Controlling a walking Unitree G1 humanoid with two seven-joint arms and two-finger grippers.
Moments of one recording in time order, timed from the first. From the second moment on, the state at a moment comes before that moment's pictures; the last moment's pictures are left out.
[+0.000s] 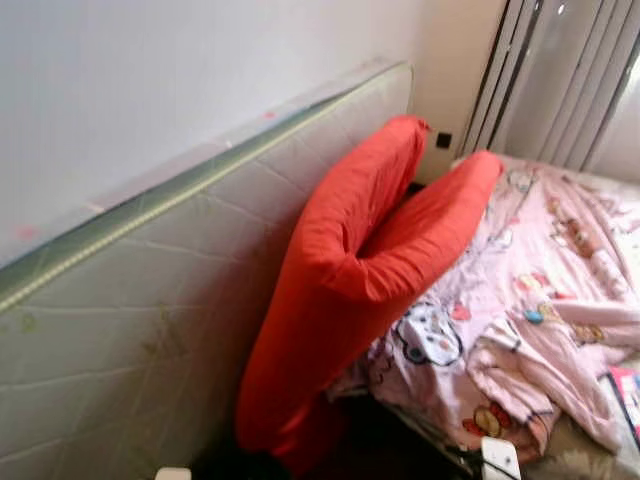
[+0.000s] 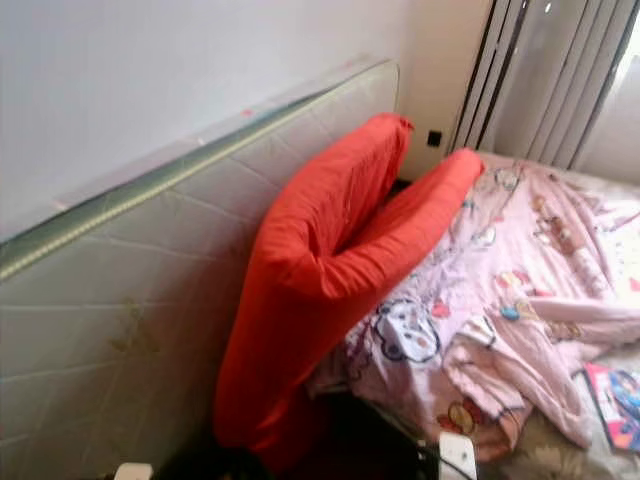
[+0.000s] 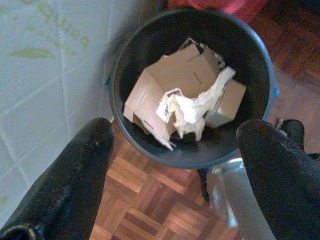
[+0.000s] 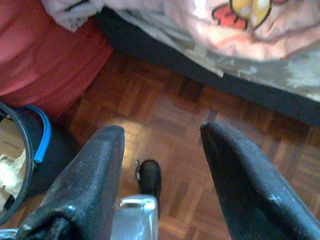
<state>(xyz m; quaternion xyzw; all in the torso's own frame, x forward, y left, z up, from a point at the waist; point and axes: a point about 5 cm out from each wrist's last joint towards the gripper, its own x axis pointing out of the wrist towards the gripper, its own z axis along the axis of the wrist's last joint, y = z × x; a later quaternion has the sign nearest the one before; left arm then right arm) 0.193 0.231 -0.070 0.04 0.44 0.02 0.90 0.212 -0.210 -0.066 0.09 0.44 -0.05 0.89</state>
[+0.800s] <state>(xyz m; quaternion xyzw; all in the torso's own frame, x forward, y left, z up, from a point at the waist) 0.198 0.207 -0.073 0.03 0.43 0.00 0.90 0.217 -0.219 -0.061 0.08 0.42 -0.06 0.90</state>
